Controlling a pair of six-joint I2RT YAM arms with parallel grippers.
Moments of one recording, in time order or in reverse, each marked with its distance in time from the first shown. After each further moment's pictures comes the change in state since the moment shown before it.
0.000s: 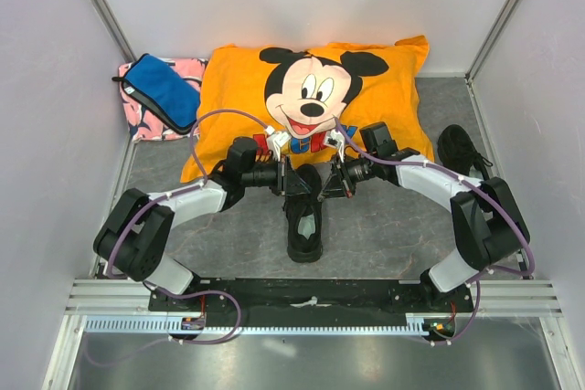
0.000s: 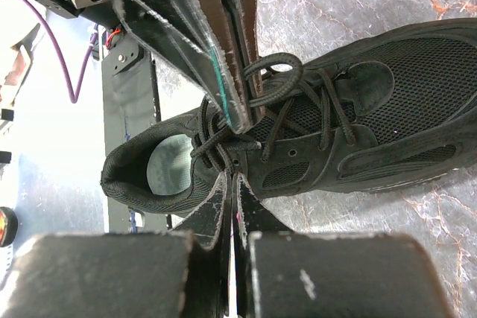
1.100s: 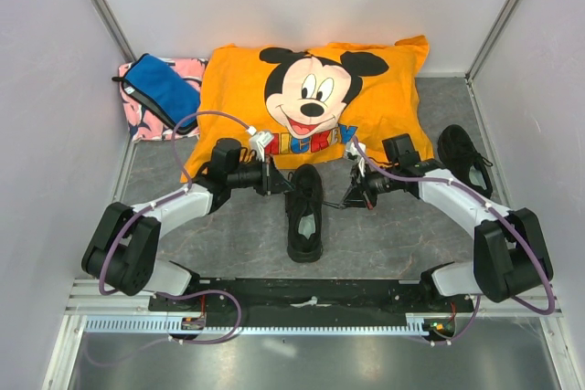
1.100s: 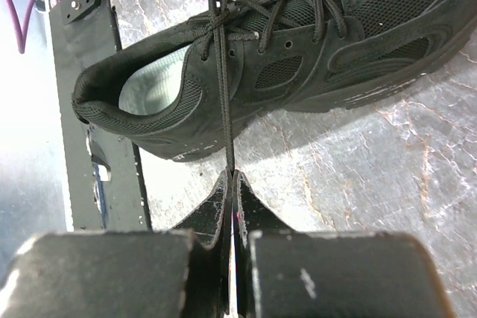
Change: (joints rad) left arm 0.114 -0.103 -0.056 -0.112 -0.029 0.089; right arm -0.095 -0.206 -0.130 -0.189 0.079 -0.243
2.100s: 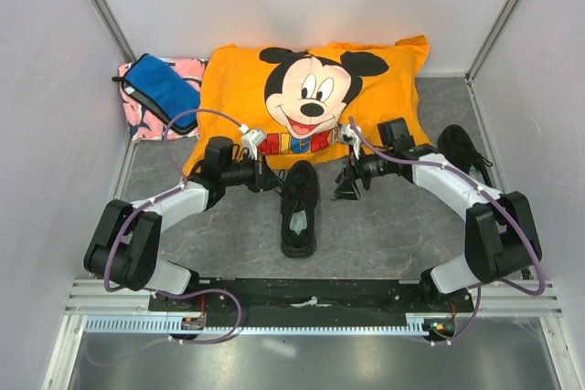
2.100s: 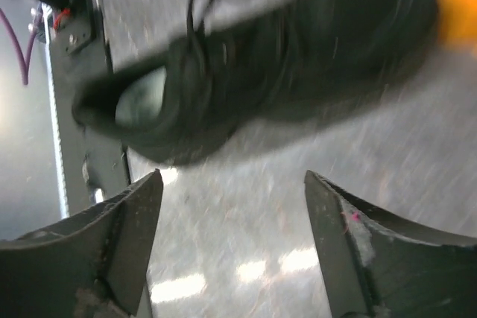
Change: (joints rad) left arm 0.077 0.023 -0.003 -0.026 0.005 0.130; right arm -0.009 0.101 0.130 -0.003 -0.005 0.042
